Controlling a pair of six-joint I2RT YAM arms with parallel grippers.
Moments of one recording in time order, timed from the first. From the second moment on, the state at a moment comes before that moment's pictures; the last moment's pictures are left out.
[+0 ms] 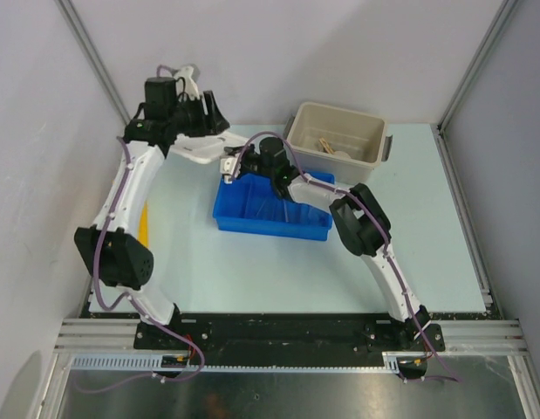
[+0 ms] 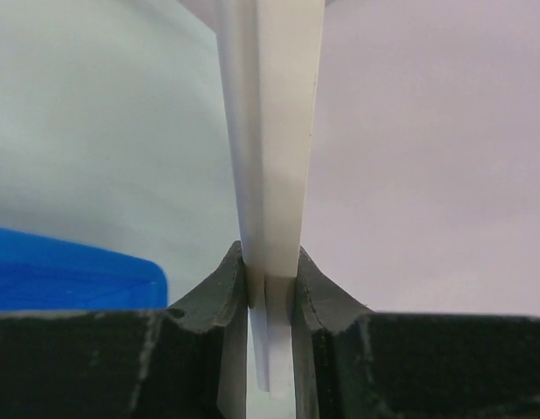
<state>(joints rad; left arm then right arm) -0.15 1.70 1.79 -0.62 0.34 -0.22 0.70 2.38 1.85 0.47 -0.46 -1.03</state>
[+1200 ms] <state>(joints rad) -0.30 1.71 1.93 -0.61 0.34 -0.28 0.48 1.65 1.31 0.62 0.18 0.56</state>
